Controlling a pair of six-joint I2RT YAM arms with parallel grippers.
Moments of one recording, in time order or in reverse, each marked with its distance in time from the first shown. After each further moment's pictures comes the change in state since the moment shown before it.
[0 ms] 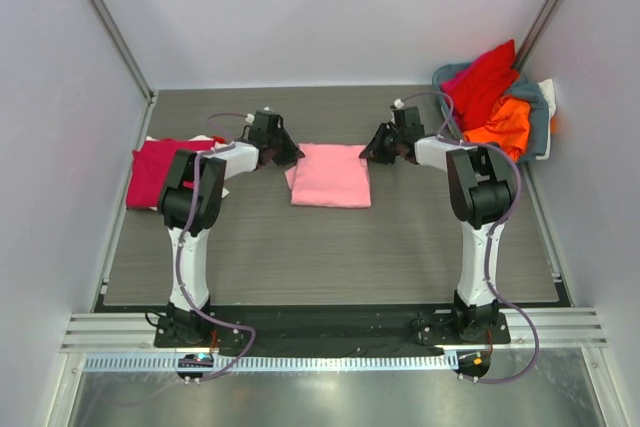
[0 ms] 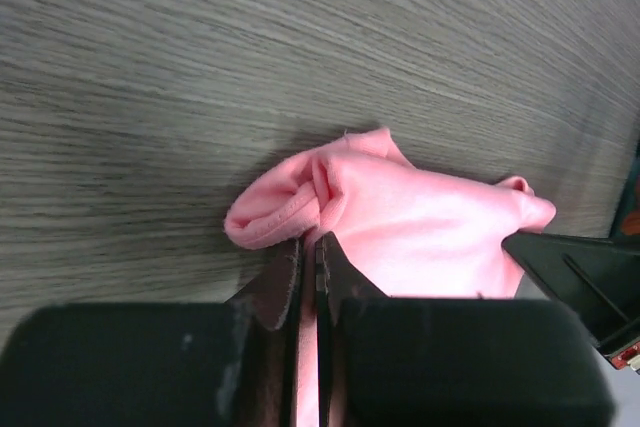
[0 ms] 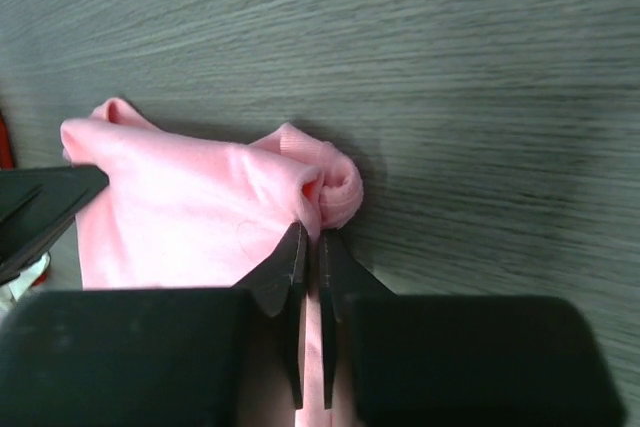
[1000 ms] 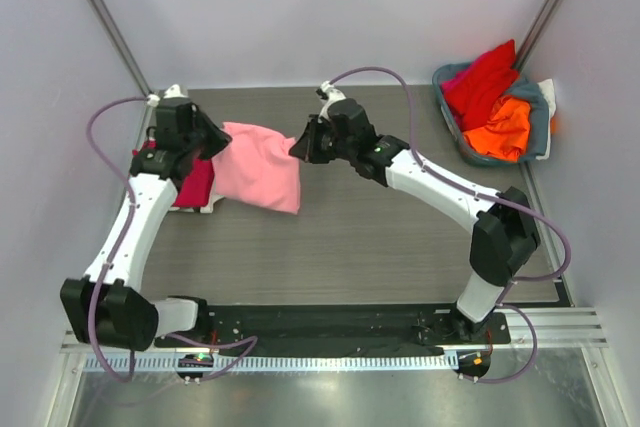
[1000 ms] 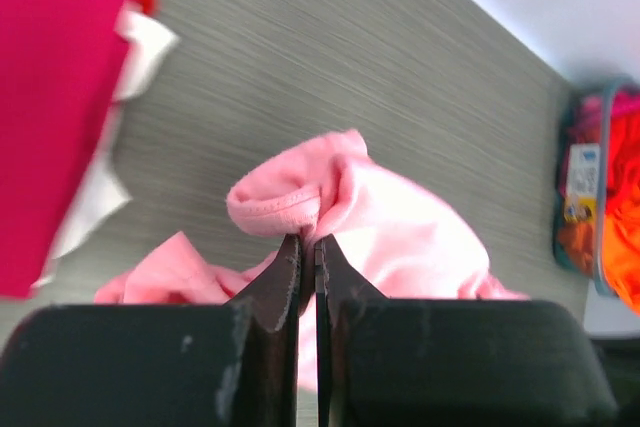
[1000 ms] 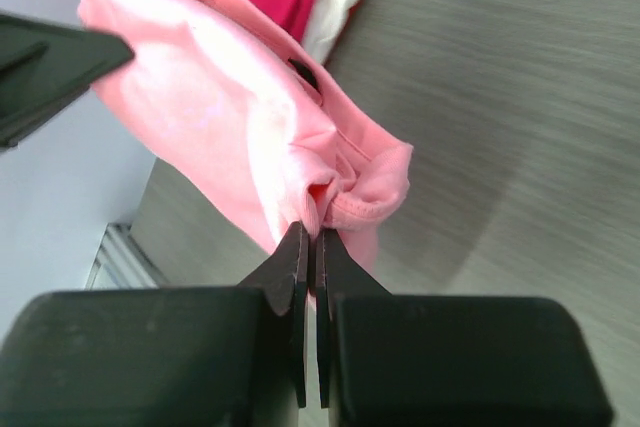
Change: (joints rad) left arm 0.189 -0.852 -0.166 -0.494 -0.140 0.182; right arm 0.489 -0.415 0.084 -0.157 0.209 0.006
